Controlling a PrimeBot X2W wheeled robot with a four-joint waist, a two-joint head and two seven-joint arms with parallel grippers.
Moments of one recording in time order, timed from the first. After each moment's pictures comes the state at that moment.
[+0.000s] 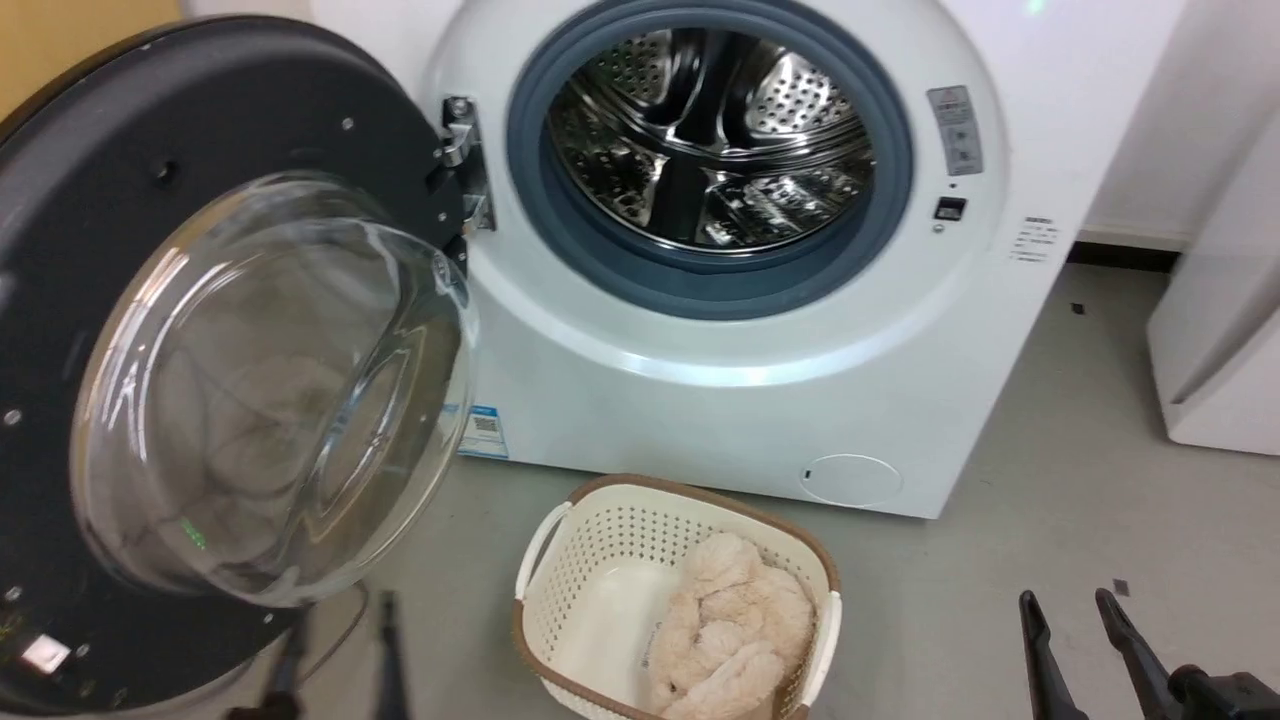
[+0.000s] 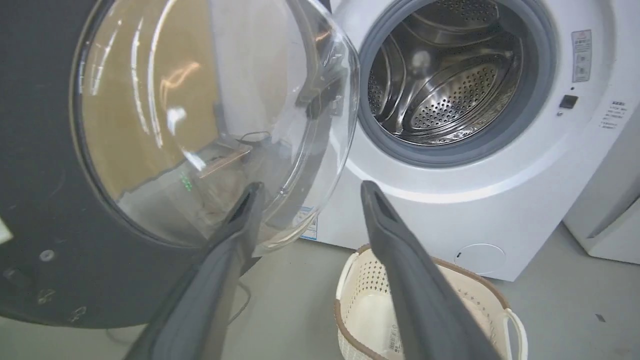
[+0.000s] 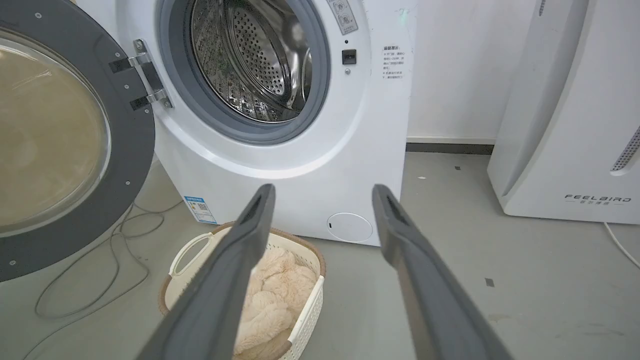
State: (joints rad) left arm 0.21 0.14 -0.06 -0.02 -0.20 0.12 -0.25; right arm 0.18 -0.05 -0.08 0.03 0.16 0.13 -0.16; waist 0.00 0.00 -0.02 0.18
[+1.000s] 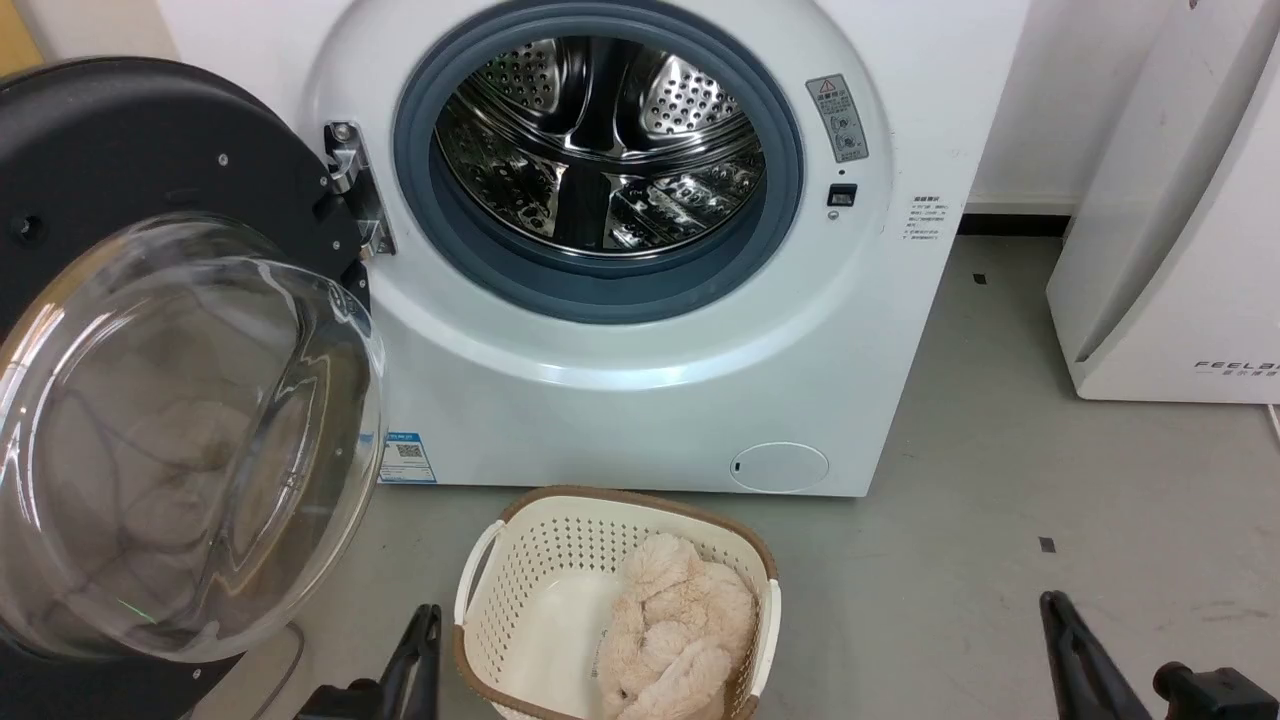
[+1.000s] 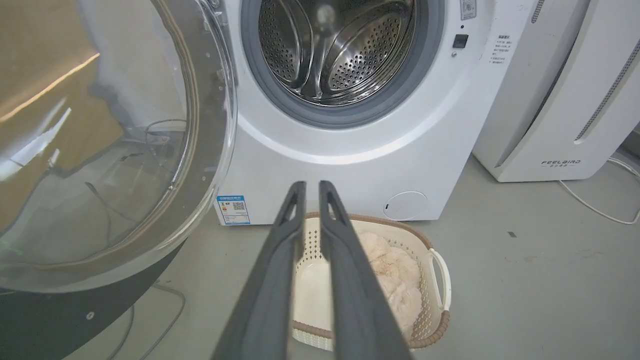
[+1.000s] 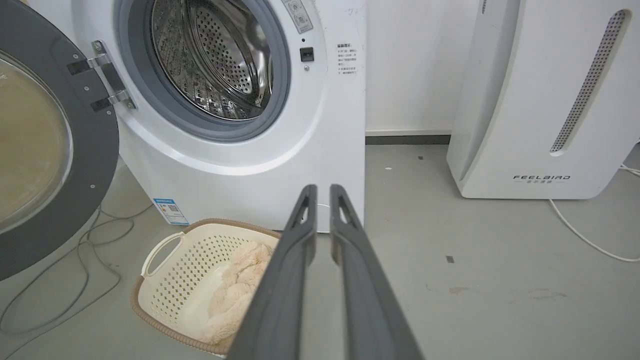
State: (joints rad) left arm 0.16 0.14 -0.18 0.06 -0.15 0.08 -0.19; right arm 0.18 -0.05 -0.06 0.01 0.14 0.13 -0.13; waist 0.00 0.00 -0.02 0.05
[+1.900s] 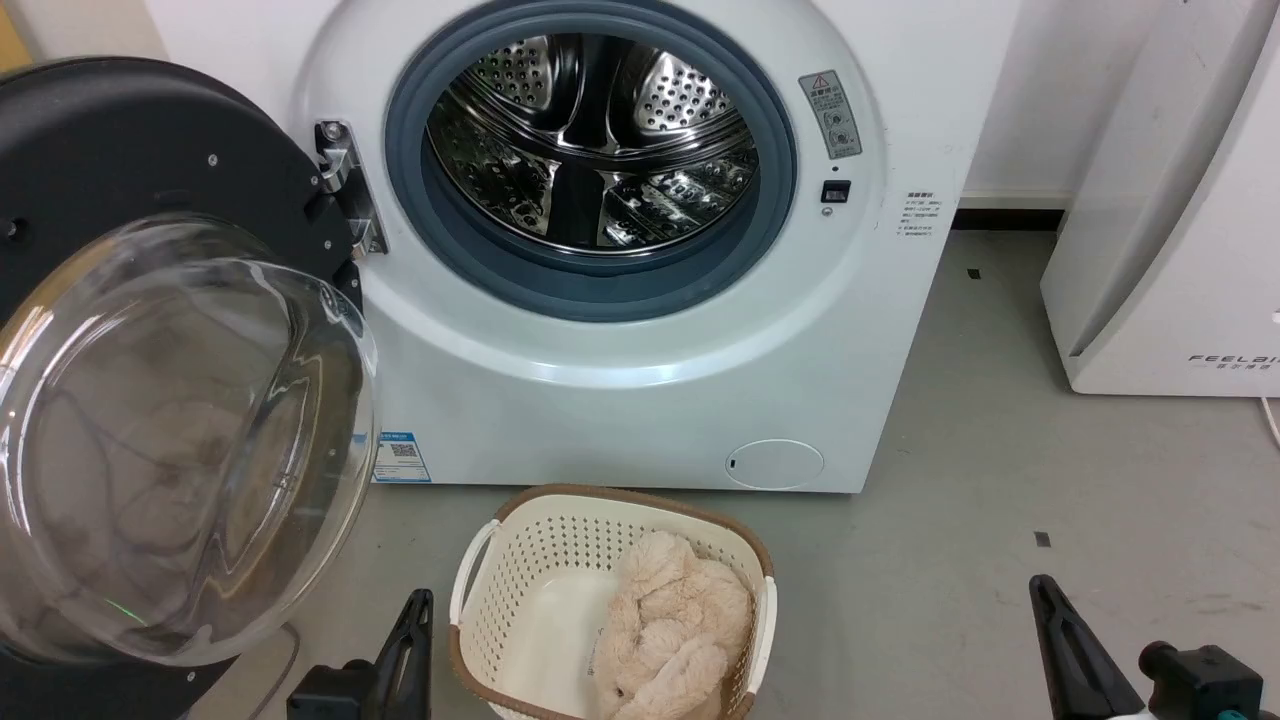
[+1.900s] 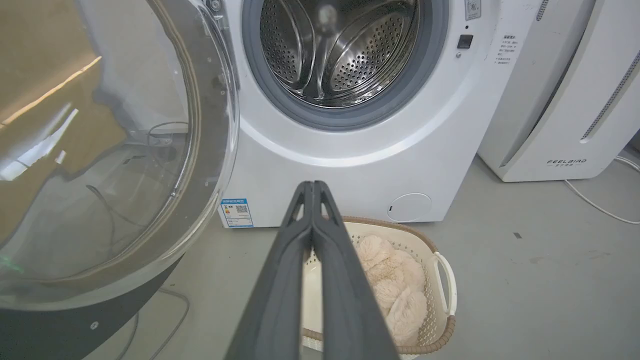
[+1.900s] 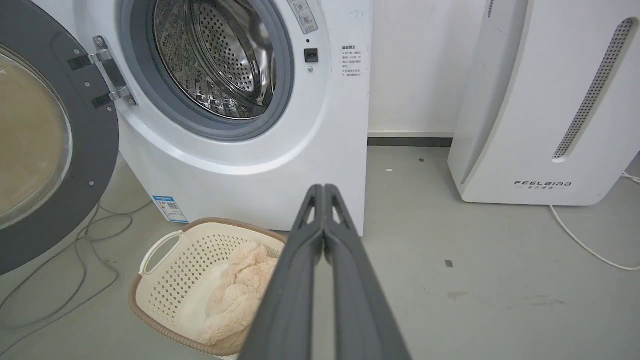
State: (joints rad) left arm 0.14 0.12 -0.14 0.05 -0.12 0.07 -0.15; right arm 0.16 -0.05 -0.05 0.01 0.12 0.13 -0.10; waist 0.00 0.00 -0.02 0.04
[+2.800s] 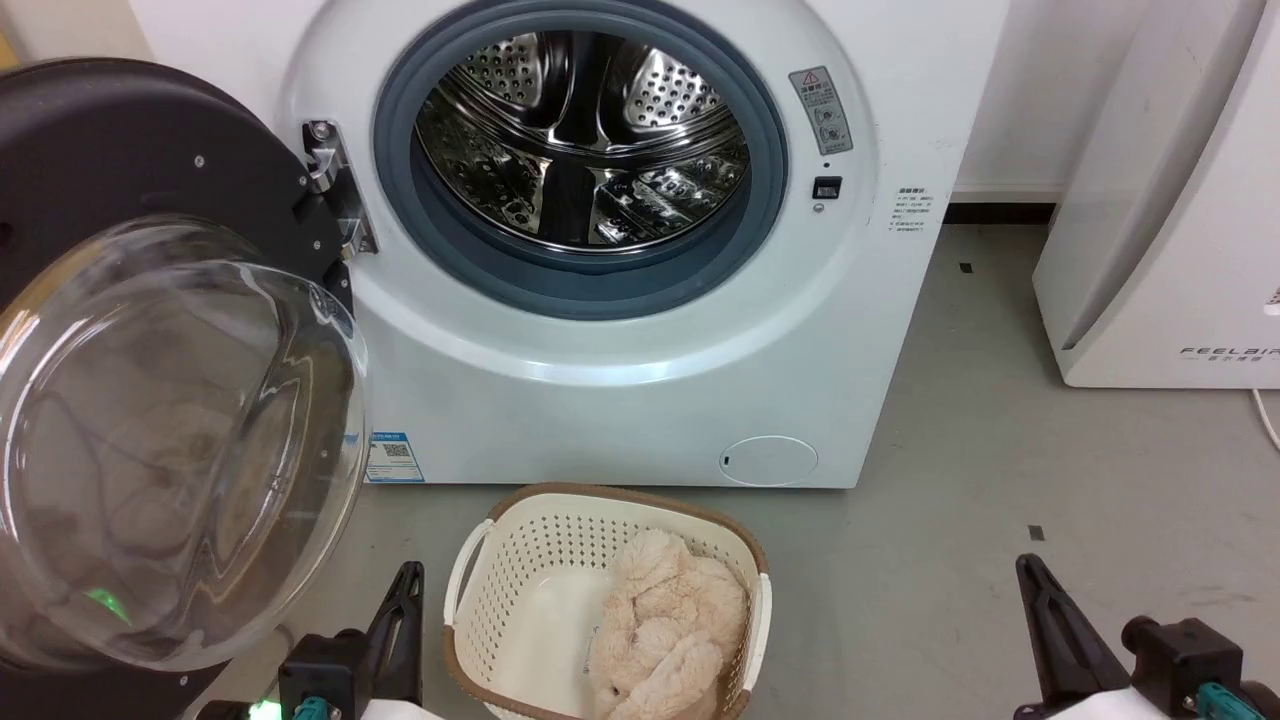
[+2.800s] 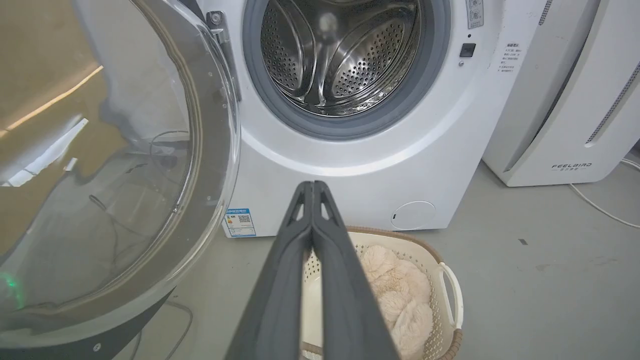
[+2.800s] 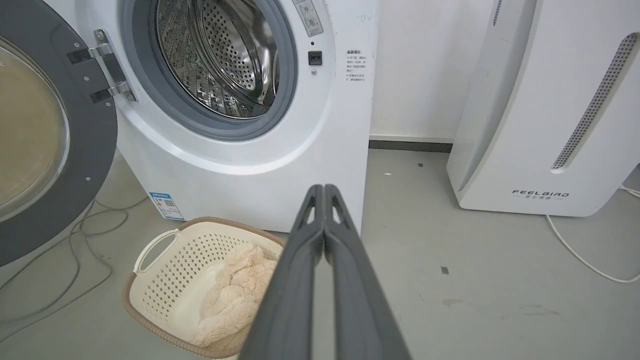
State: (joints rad) left arm 0.10 0.10 -0.11 0.04 -0.10 0.05 -0.11; right arm 0.12 -0.05 -0.04 0.01 0.09 0.13 -0.07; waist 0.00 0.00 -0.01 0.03
